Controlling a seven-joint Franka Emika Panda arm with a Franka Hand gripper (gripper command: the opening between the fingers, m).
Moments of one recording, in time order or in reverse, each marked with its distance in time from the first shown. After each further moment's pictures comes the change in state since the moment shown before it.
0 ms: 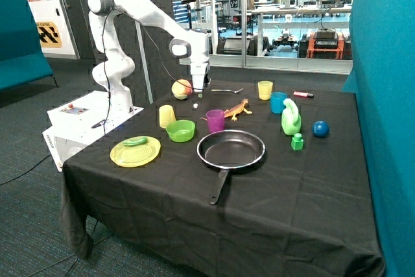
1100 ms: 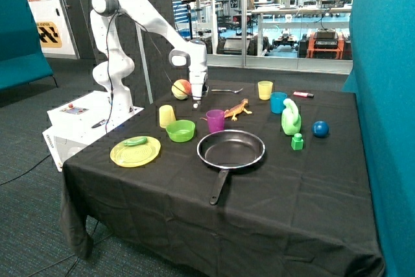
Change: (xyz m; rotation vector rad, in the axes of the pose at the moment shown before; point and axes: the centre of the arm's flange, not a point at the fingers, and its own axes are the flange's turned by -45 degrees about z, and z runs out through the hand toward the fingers) arm -0.015 -0.041 0.054 0.002 0.000 -0.019
